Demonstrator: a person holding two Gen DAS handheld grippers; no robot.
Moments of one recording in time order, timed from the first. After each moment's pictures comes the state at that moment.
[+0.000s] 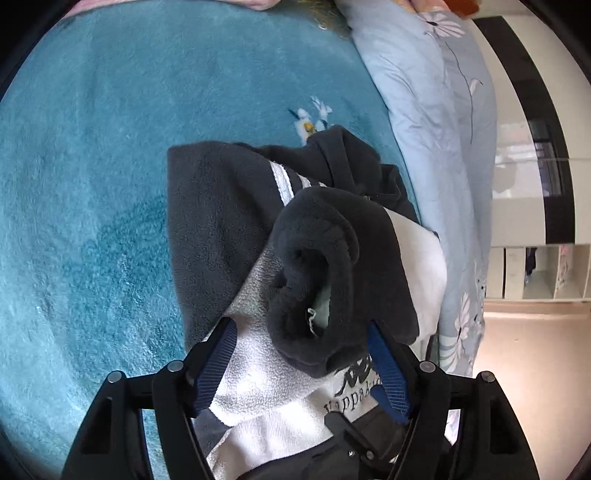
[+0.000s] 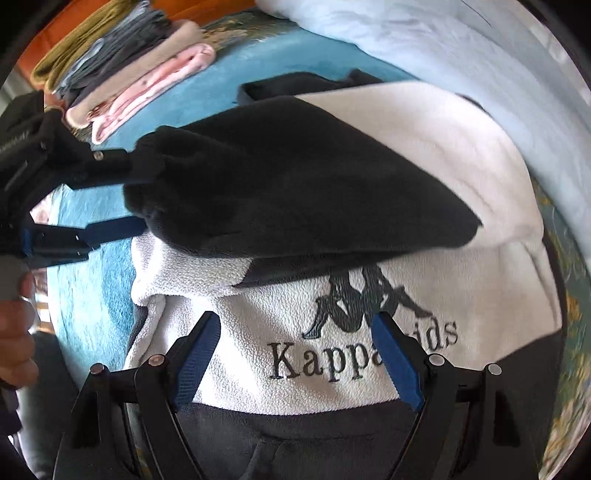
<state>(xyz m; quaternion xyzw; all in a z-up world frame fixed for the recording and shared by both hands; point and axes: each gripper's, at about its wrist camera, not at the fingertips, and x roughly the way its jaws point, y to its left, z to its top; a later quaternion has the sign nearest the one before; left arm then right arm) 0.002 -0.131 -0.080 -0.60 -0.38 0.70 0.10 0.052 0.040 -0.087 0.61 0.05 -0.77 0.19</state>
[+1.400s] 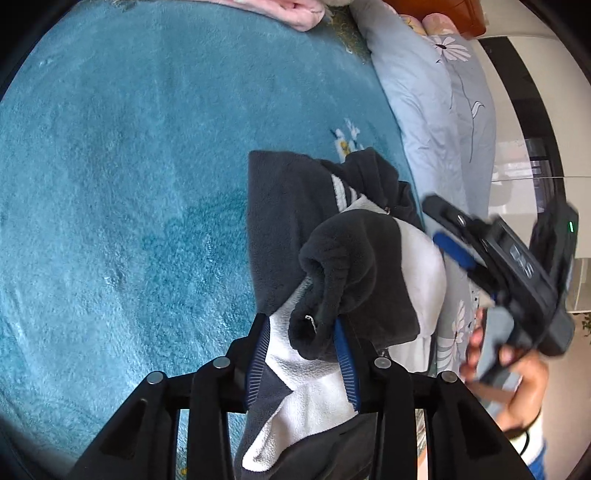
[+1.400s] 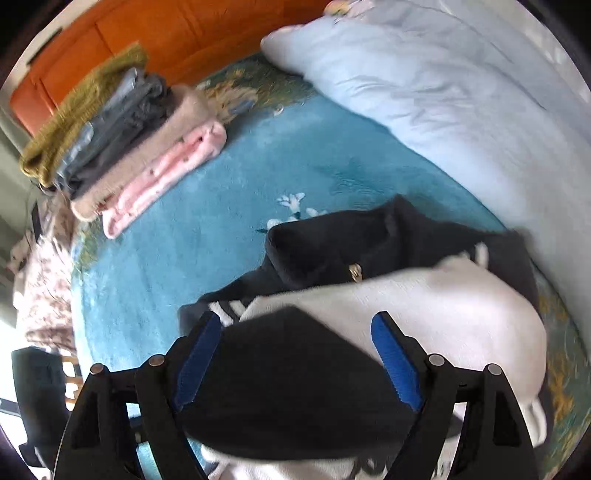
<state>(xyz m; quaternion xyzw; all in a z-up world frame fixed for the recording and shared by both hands) 0.040 -0.183 -0.081 -0.58 -0.40 0.70 0.09 -0.079 -0.038 -0.037 0.56 0.04 -0.80 0.21</state>
